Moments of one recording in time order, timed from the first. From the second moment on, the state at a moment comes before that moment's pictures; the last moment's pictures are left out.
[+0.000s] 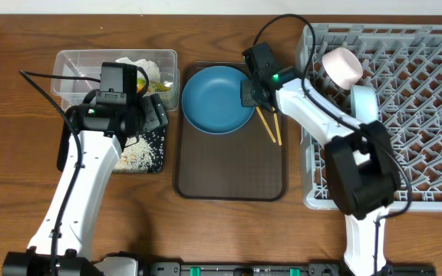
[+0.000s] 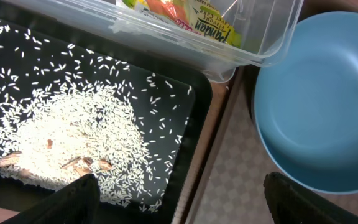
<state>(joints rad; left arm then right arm) -0.08 1.43 1.18 -0.84 -0.04 -0.42 0.47 2.14 1.63 -0.59 0.05 0.41</state>
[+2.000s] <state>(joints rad) -0.08 1.43 1.18 -0.84 -0.04 -0.42 -0.09 1.85 1.62 -0.19 0.92 -0.90</state>
